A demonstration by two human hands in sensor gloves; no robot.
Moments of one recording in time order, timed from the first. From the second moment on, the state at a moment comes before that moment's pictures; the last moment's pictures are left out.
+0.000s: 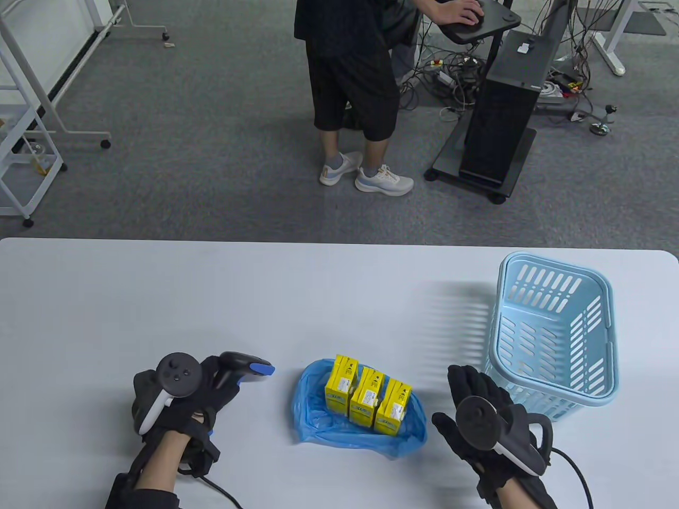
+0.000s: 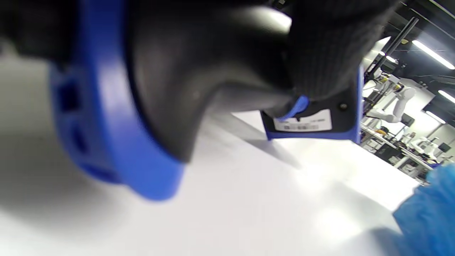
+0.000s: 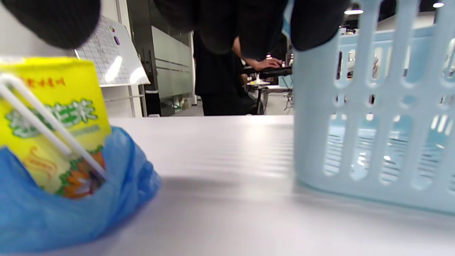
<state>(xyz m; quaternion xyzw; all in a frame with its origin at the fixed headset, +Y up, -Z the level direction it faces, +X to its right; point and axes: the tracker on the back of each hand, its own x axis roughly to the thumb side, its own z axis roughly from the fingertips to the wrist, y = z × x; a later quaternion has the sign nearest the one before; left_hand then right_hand) -0.285 -0.760 -0.311 -0.09 0.07 0.24 0.96 0.210 -0.705 -0.257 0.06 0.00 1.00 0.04</state>
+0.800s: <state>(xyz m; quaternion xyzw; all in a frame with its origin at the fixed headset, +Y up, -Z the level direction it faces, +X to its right) -0.285 -0.743 -0.306 -0.05 0.15 0.14 0.98 0.186 -0.725 -0.260 0.08 0.02 1.00 0.02</state>
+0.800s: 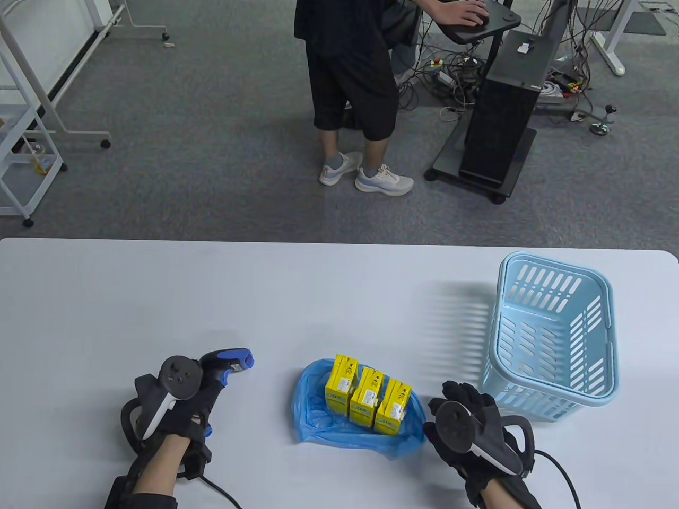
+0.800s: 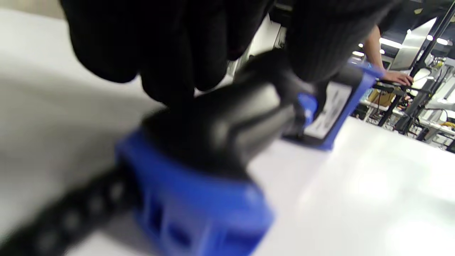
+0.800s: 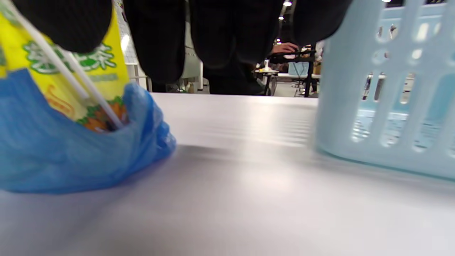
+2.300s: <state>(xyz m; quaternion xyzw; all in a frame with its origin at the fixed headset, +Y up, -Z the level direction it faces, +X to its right) -0.128 -0.771 -0.289 -0.10 -0.08 0.14 0.98 0.163 -0.771 -0.273 0.05 0.10 0.99 -0.10</state>
